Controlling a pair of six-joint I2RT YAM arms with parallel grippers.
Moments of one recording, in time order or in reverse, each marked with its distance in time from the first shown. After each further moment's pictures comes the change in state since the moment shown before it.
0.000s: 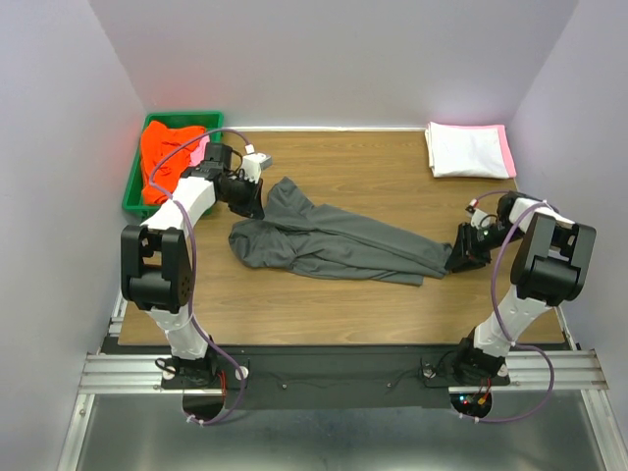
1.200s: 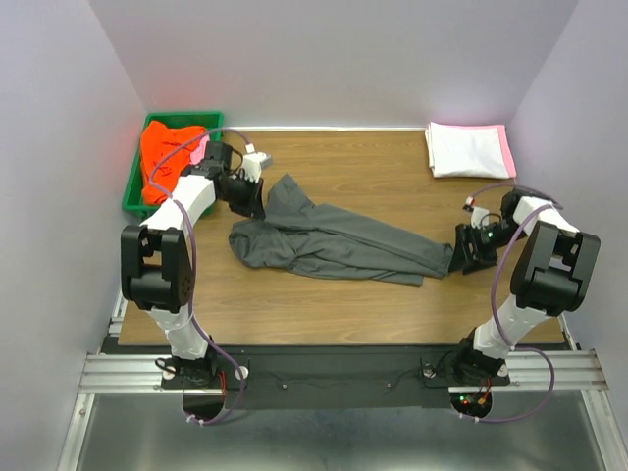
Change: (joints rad) left arm 0.000 0.009 0.047 -0.042 0.020 -0.019; right arm 0.000 -0.083 0.035 -0.108 0.036 -0.240
